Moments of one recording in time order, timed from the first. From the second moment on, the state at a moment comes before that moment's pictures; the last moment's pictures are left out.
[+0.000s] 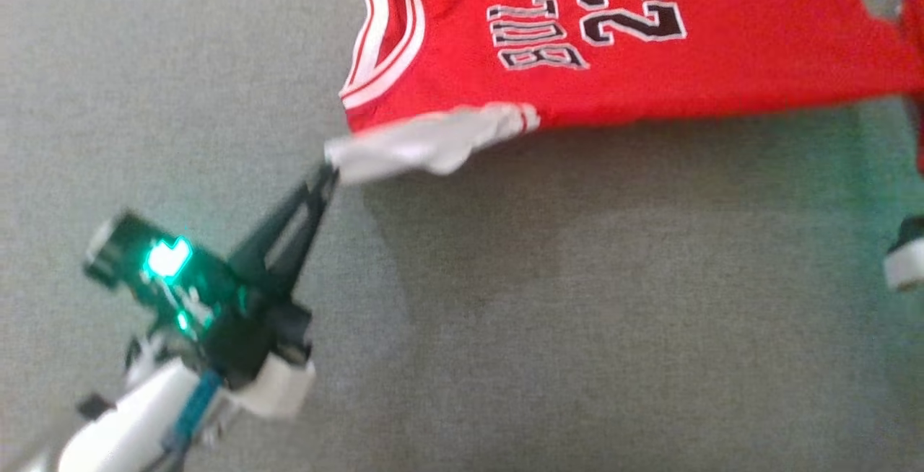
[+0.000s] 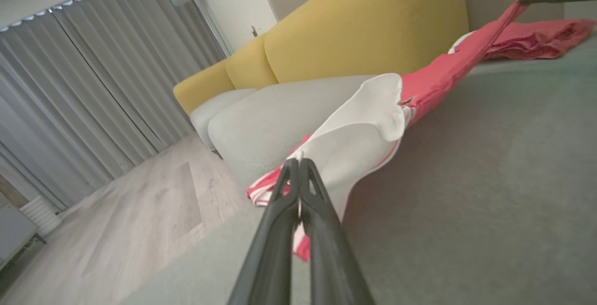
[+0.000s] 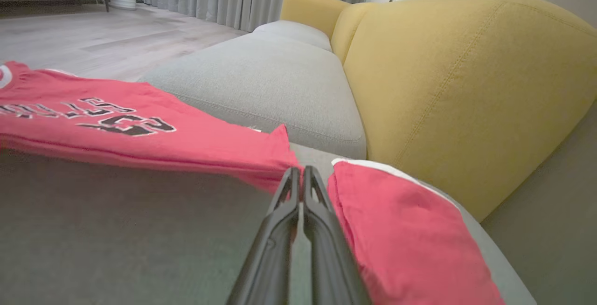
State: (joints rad) left arm -0.51 0.67 -0.87 -0.05 -0.26 0.31 -0.26; right arm -0.32 -0.41 -0.08 0.34 0.08 0.13 -0.26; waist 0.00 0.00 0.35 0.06
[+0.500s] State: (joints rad) left arm -0.33 0.65 -0.83 -0.05 -0.21 0.27 -0.26; right arm -0.15 -0.34 -0.14 0.25 0.05 0.13 -0.24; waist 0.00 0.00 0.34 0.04
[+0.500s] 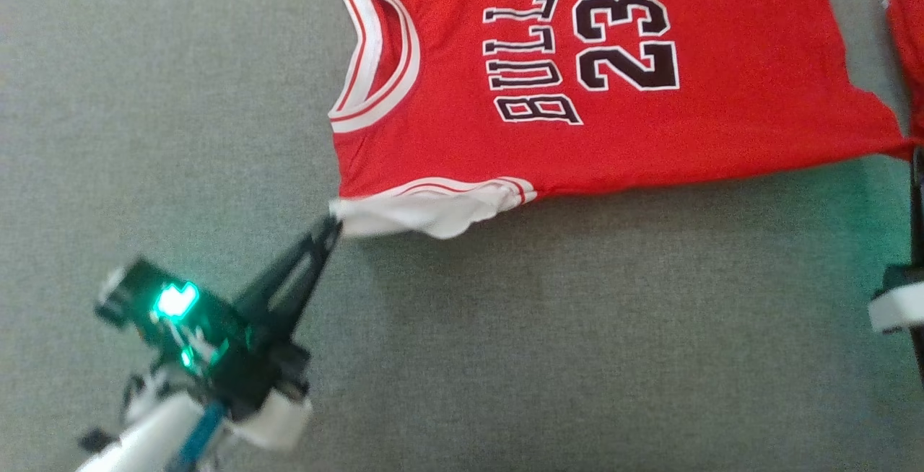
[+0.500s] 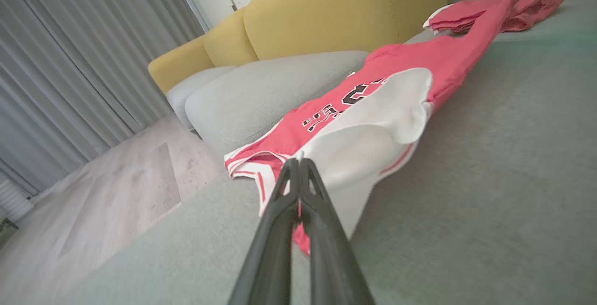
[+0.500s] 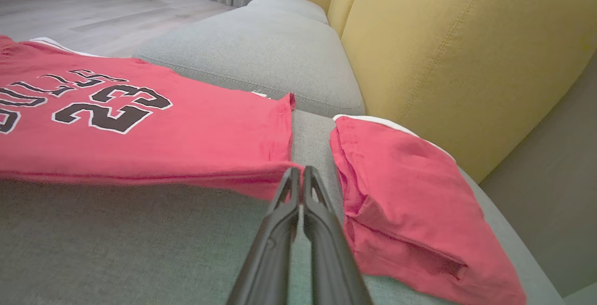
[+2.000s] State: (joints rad) left arm -0.55 0.33 -0.60 0.28 -0.27 0.20 -0.26; right arm -0.52 -0.27 -0.10 0.44 0.03 0.13 -0.26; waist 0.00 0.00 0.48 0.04
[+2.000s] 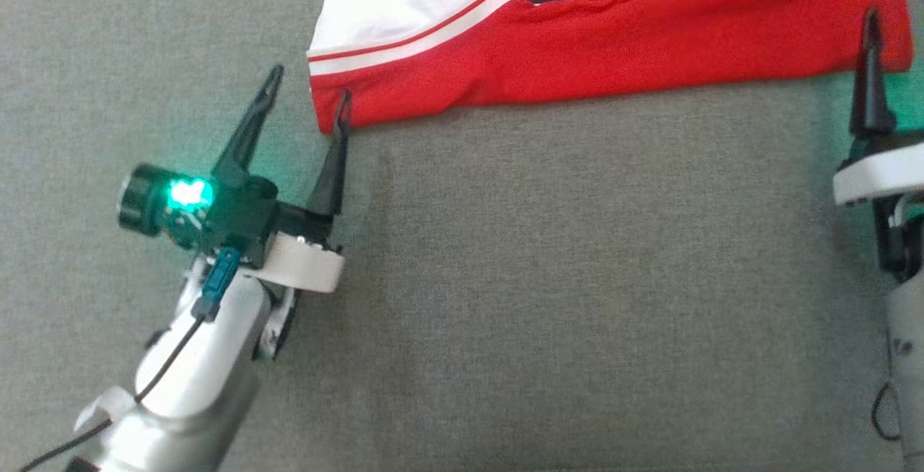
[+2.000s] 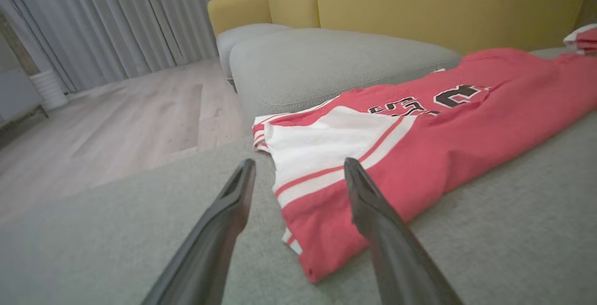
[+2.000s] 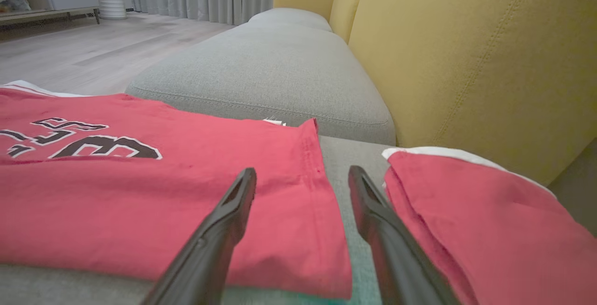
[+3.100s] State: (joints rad) left arm -0.61 0.20 -0.56 0.59 -0.36 -0.02 -0.26; right arm -0.62 -0.29 -0.09 0.76 0.14 0.13 -0.21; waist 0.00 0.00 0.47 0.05
